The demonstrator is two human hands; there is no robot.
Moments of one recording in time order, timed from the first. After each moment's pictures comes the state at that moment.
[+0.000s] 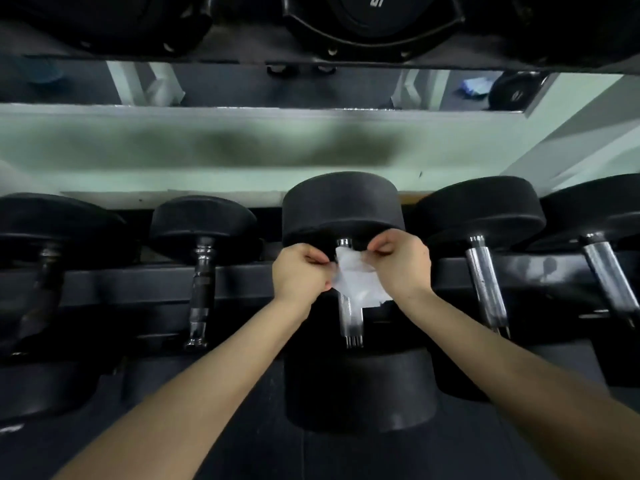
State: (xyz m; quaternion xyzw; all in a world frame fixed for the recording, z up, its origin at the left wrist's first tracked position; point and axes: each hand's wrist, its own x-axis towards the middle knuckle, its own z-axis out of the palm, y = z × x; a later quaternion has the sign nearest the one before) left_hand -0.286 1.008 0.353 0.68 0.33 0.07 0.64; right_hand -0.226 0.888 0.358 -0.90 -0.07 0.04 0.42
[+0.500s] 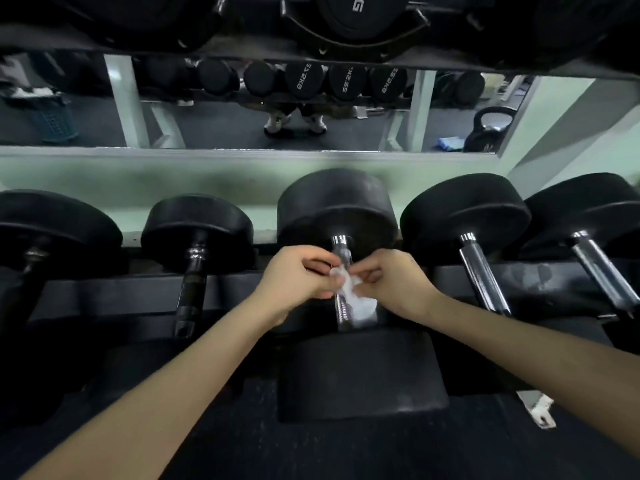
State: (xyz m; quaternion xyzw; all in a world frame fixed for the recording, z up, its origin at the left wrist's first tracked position) left_hand -0.312 1.016 0.336 0.75 0.13 0.04 0.65; right_hand -0.250 0.863 0.343 -0.90 -0.30 0.08 0.32
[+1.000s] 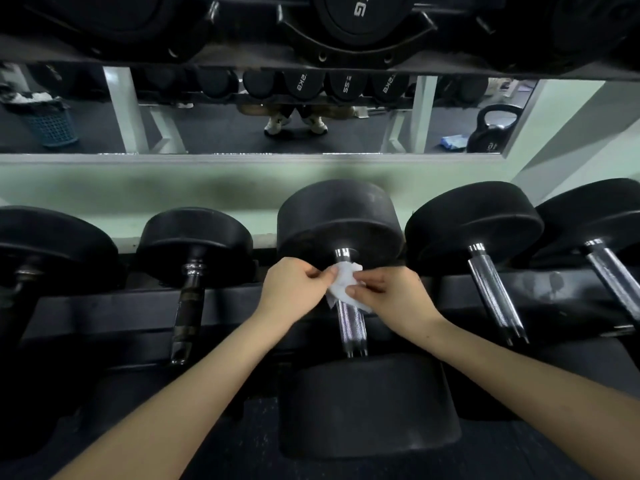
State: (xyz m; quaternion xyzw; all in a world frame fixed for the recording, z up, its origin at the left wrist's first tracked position) left_hand -0.288 1.024 0.324 0.88 0.19 0.10 0.43; right_hand -0.236 0.872 0.317 -0.88 -0.22 0.06 0.41
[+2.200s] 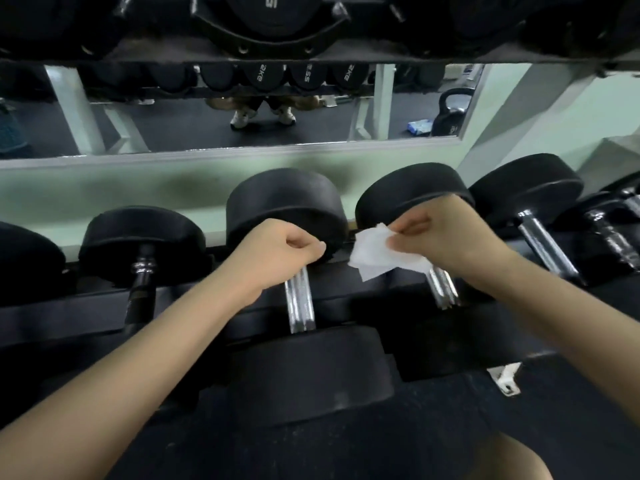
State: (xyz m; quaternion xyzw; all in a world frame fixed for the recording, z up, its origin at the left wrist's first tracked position) left_hand -0.296 0.976 0.394 0.87 0.10 0.01 0.48; right_hand -0.238 0.774 0.421 -0.91 -0.19 0.01 0.36
